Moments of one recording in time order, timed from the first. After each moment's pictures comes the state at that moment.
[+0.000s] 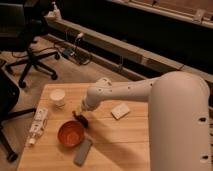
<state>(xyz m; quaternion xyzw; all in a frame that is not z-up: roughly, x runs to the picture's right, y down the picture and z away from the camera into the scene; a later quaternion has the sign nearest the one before) -0.120 0.135 0.859 -0.34 -0.01 0.58 0.74</state>
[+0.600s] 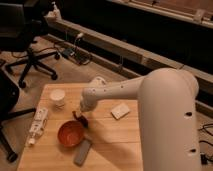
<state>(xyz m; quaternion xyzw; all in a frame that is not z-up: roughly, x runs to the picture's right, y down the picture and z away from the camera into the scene) -0.131 0.140 0.863 -0.31 0.02 0.52 0.80</state>
